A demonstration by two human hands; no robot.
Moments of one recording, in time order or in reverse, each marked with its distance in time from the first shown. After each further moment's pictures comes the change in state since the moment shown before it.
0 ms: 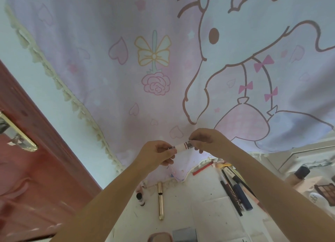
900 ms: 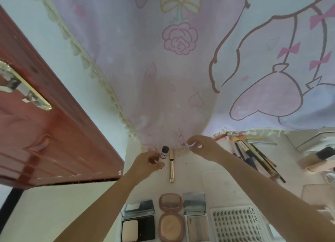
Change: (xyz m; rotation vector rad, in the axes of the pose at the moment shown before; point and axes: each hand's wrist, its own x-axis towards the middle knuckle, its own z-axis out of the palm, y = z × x) left_hand -0.047 -0.131 -0.024 0.344 0.067 -0.229; right_hand 0.002 0.077 0.096 -0.207 -0.145 0.232
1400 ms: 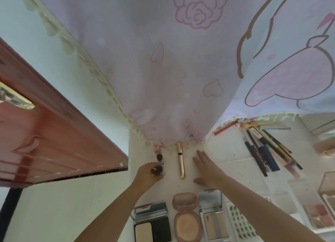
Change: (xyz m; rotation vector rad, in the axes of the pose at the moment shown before) left_hand 0.026 -0.085 0.018 0.069 -0.078 -0.164; right_hand 0.002 0.065 0.103 -0.566 -0.348 0.181
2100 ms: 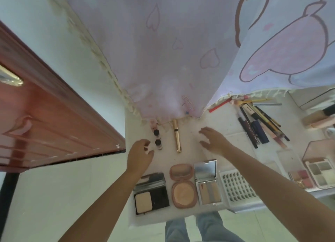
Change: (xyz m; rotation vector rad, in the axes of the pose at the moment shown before) left_hand -0.035 0.000 -0.001 0.083 0.256 0.057; right_hand -0.020 0.023 -0.011 0.258 0.233 0.047
